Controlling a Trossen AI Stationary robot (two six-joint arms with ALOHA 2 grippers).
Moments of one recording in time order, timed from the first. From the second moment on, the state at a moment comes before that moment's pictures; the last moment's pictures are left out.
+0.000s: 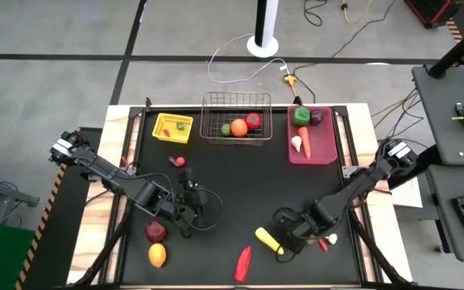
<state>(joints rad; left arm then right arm) -0.50 1.43 1.06 -0.56 -0.70 -0.34 0.58 1.63 1.09 -0.84 0.00 1.18</state>
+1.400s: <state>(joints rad) -0.50 1.43 1.06 -0.56 -0.70 -0.35 -0.47 1.60 1.39 -1.24 0.42 0.56</state>
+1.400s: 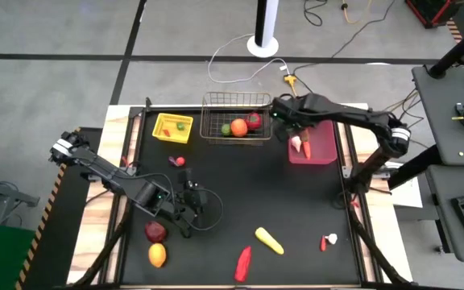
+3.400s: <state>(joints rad) -0.50 1.43 1.06 -0.57 -0.70 -0.36 -0.60 1.53 1.09 -1.00 0.44 0.70</state>
